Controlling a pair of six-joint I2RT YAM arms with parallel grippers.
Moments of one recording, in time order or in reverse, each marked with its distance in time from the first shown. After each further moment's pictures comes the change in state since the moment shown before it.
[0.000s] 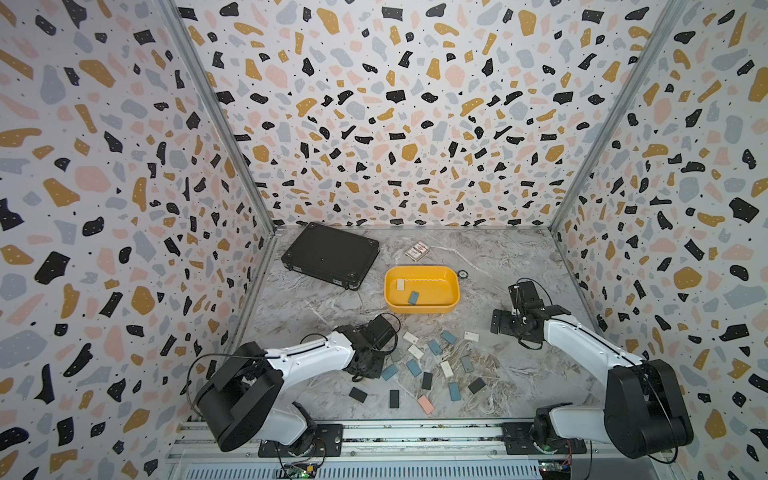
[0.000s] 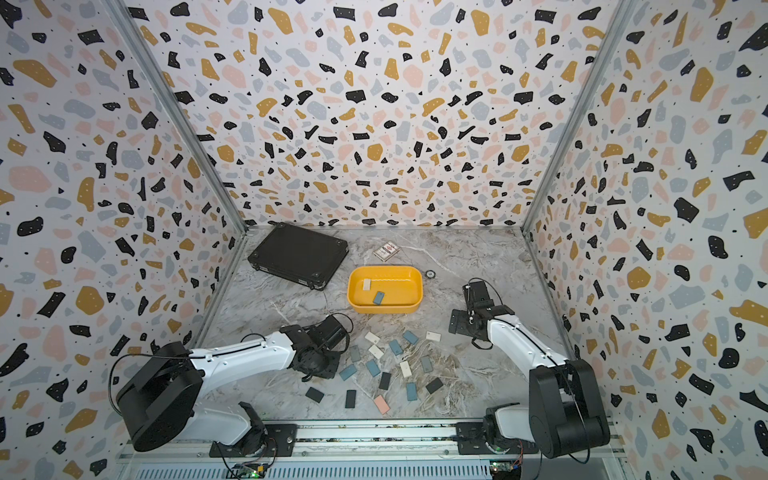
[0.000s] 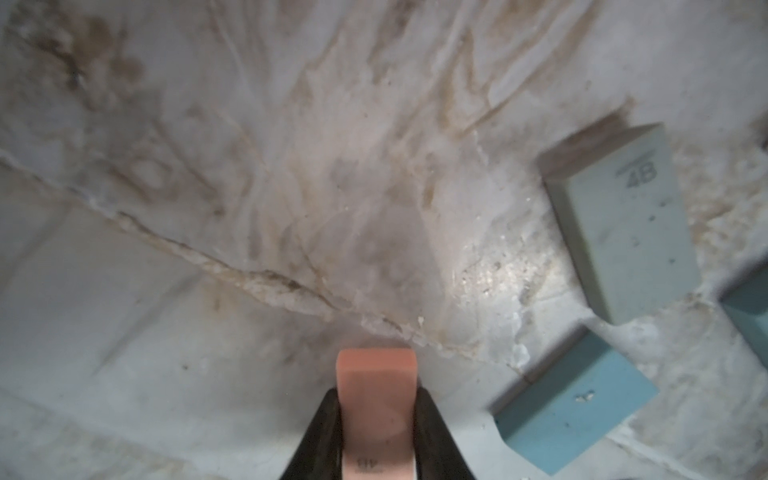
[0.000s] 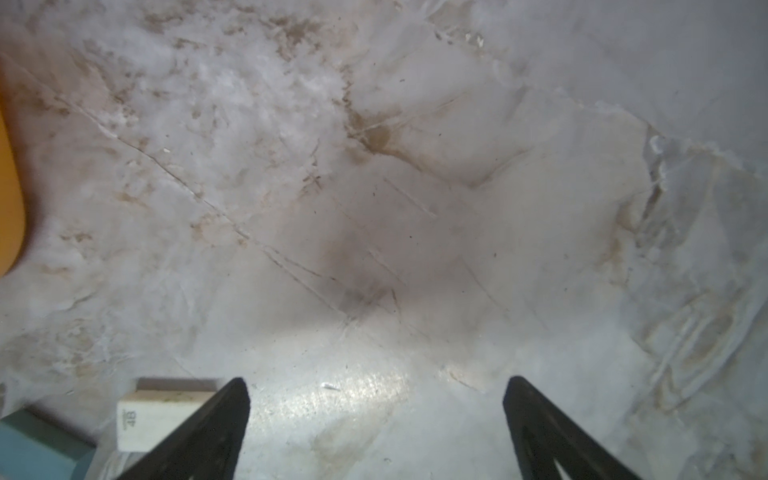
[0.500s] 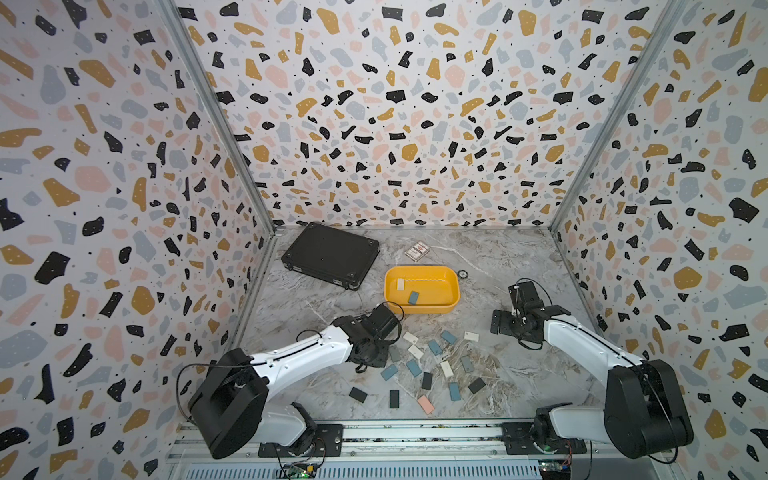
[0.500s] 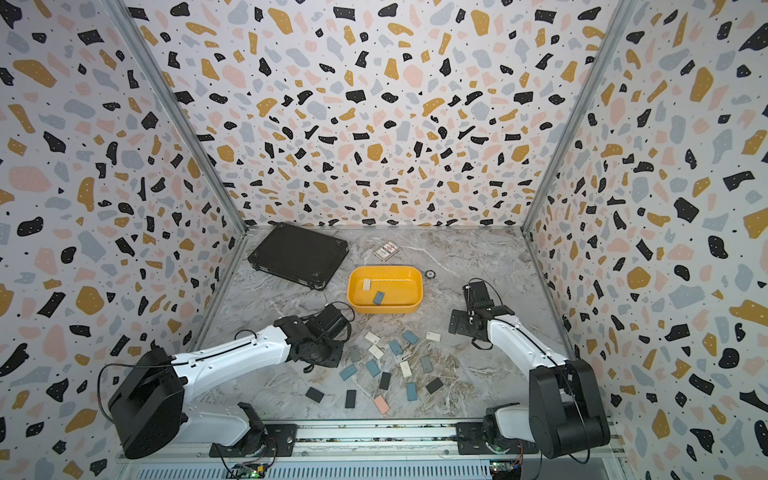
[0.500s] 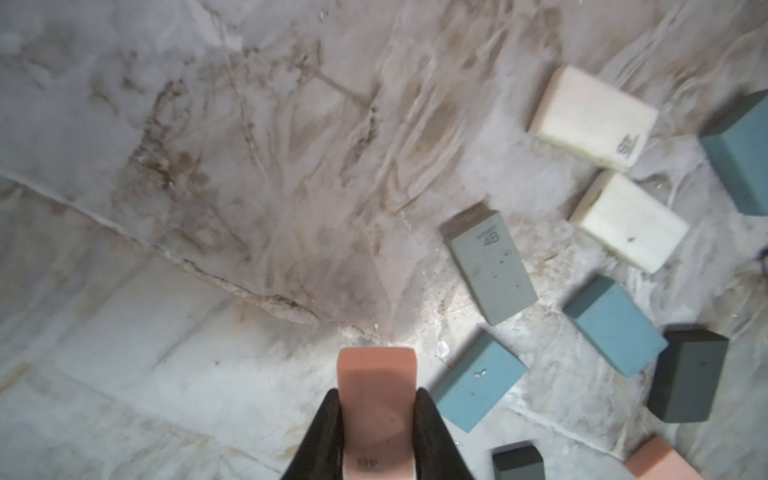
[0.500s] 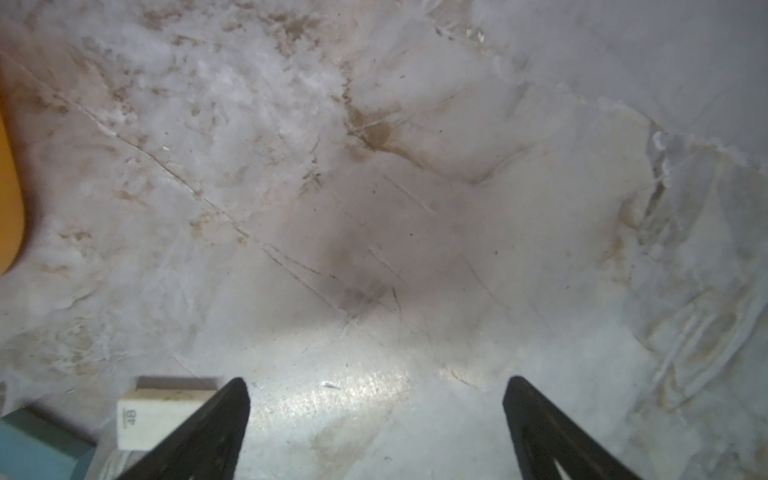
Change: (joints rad) left arm -0.005 -0.046 0.139 -0.082 -0.027 0.001; right arm 0.000 0.000 -0.001 0.000 -0.003 0.003
